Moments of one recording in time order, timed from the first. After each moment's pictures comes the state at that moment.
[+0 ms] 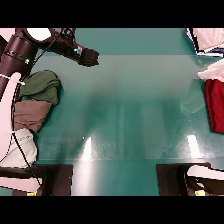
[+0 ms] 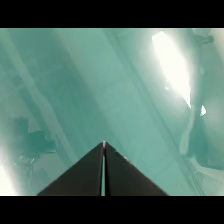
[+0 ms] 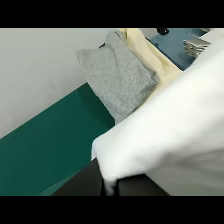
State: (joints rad) left arm -0.36 -1.57 1.88 1.15 -1.23 -1.47; right arm -0.76 -1.40 1.56 -0.65 0.67 1.12
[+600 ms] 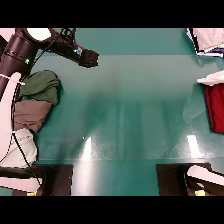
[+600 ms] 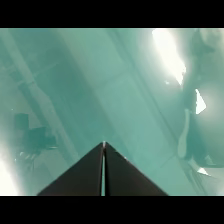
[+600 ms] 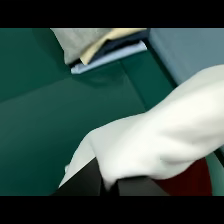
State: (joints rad) left arm -0.36 -1.57 1.88 1.15 -1.25 -1.46; right arm -0.76 -1.29 1.57 -1.16 0.95 1.25
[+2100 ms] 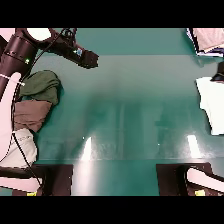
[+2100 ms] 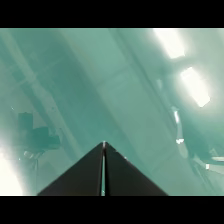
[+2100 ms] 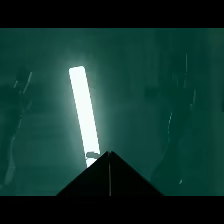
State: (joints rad) left arm -0.36 -1.57 1.88 1.14 -1.26 -1.42; right arm -0.34 -1.27 1.57 -1.27 1.55 1.54
